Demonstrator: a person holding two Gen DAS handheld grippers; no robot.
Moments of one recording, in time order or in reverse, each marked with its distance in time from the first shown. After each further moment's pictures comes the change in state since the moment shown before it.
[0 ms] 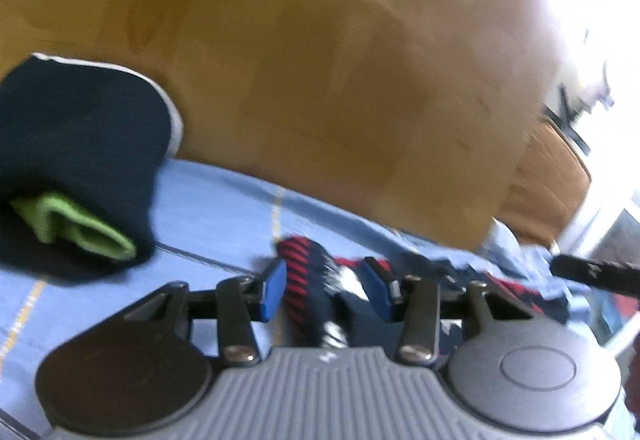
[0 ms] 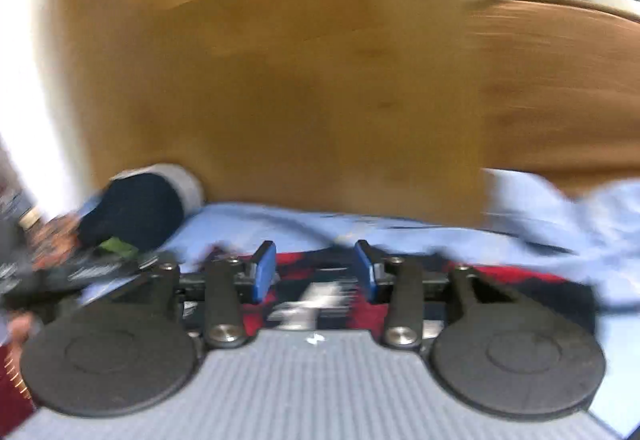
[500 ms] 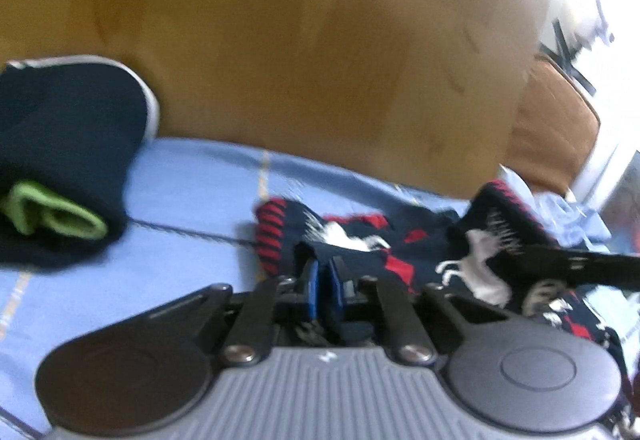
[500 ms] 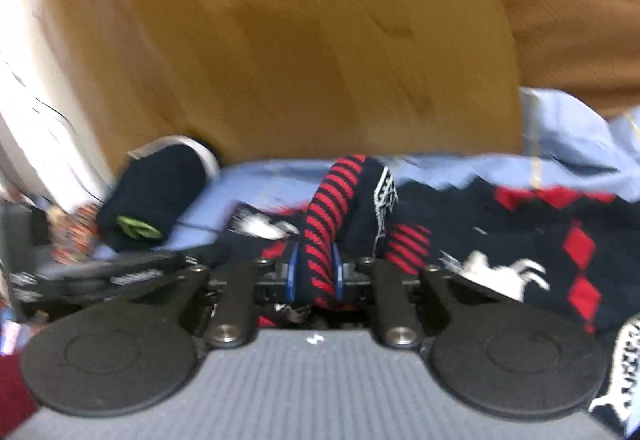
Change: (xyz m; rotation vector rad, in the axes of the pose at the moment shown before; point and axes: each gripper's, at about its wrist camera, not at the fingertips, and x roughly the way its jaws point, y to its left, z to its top) left arm 0.004 -0.021 -0.013 0.104 0.047 0.093; right arm 0.022 0.023 -0.028 0.085 0.082 0.149
